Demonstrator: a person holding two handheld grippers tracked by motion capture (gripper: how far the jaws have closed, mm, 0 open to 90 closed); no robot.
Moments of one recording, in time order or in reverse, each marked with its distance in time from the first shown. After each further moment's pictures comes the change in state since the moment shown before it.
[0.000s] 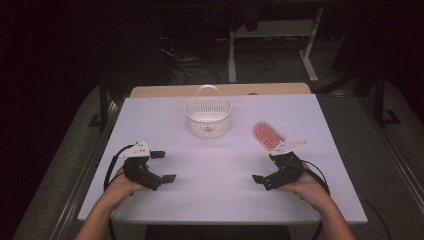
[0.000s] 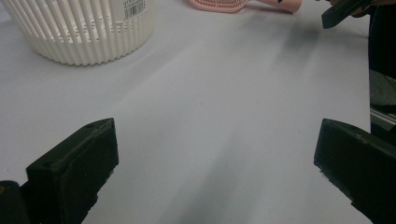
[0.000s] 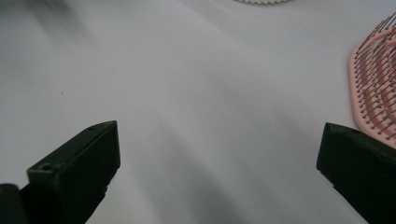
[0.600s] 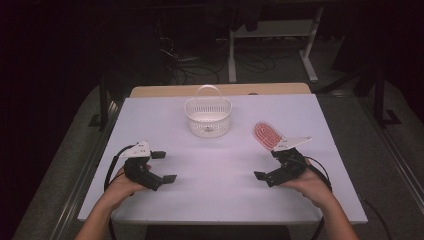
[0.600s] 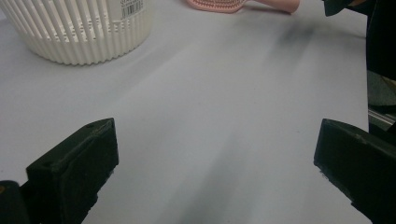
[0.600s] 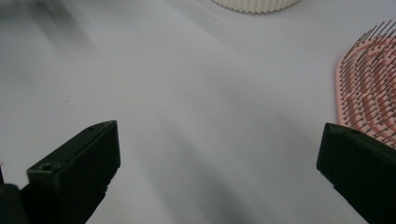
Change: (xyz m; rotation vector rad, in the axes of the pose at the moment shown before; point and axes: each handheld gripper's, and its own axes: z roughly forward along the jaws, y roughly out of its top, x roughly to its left) left arm 0.000 -0.001 0.002 0.001 -0.005 0.001; right arm -0.004 0.009 -0.010 0.003 0.001 0.007
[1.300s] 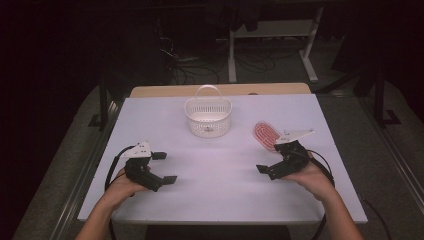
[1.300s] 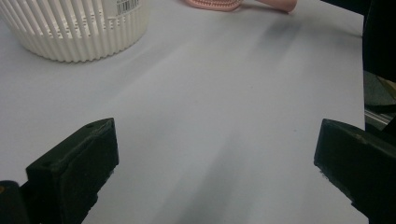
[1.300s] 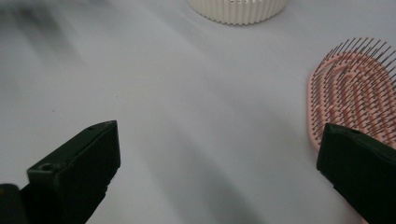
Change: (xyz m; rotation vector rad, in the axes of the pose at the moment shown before) left arm 0.000 -0.001 0.001 0.001 -0.014 -0.010; right arm -0.011 0.014 -0.007 0.002 -0.032 -0.003
